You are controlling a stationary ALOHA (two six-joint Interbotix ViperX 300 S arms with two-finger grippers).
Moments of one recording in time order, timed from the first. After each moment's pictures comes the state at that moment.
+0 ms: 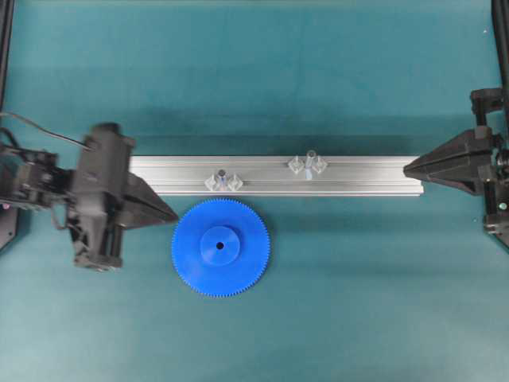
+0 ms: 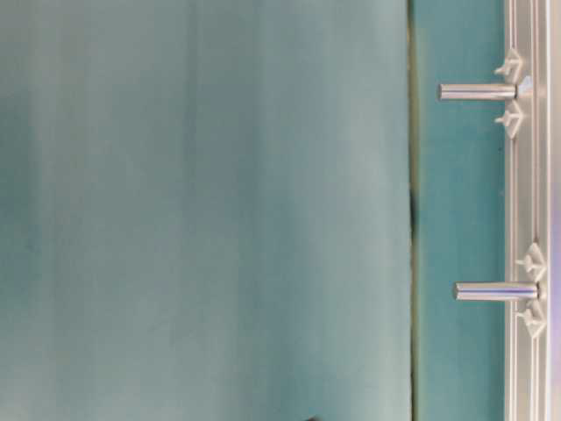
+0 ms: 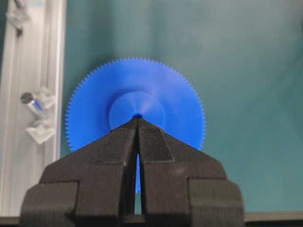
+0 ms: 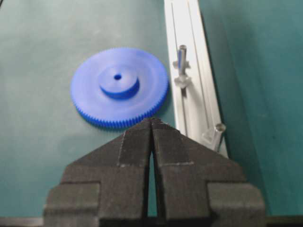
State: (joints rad) left arm -0.13 -0.40 0.79 0.02 0.28 -0.11; right arm 0.00 -0.94 1.07 0.04 0.24 0.05
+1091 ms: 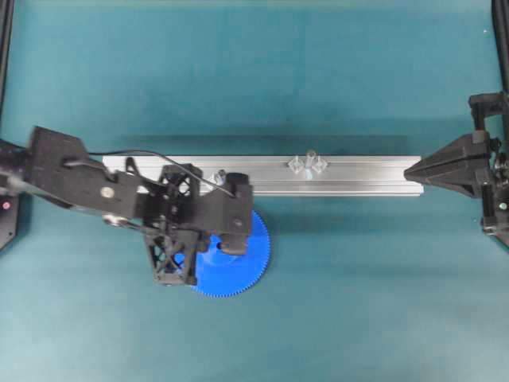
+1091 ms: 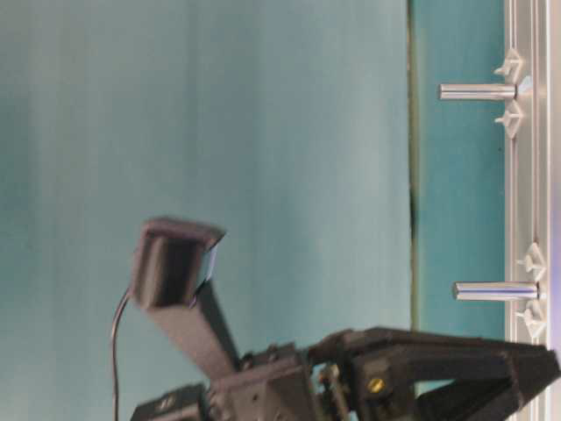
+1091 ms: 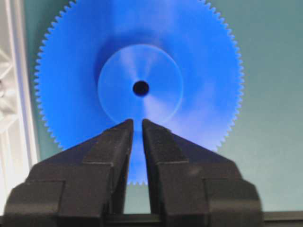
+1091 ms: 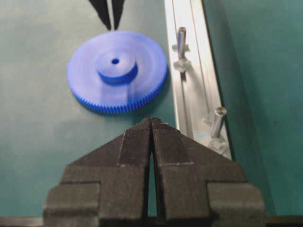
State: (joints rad) left arm -0.13 0.05 0.45 0.02 0.65 -0.10; right arm 0.00 -0.94 1.11 0.04 0.23 0.05
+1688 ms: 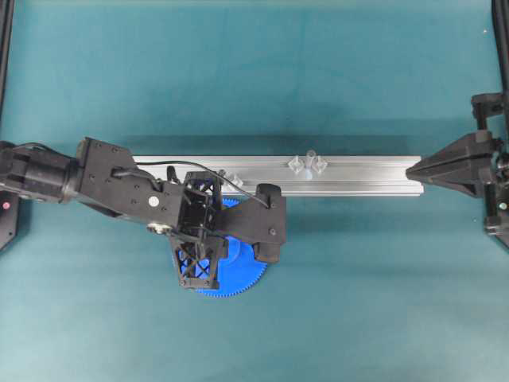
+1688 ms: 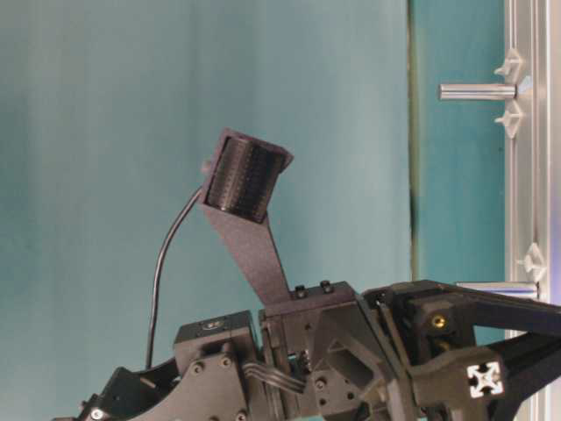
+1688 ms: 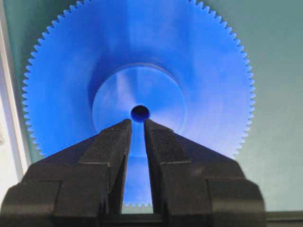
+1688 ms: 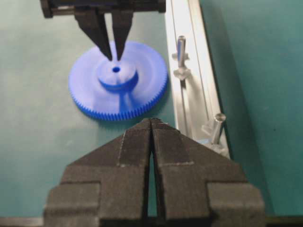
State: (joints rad) left arm -0.13 0.18 0.32 0.02 0.75 -0.10; right arm 0.00 -0.97 1.13 0.04 0.20 0.05
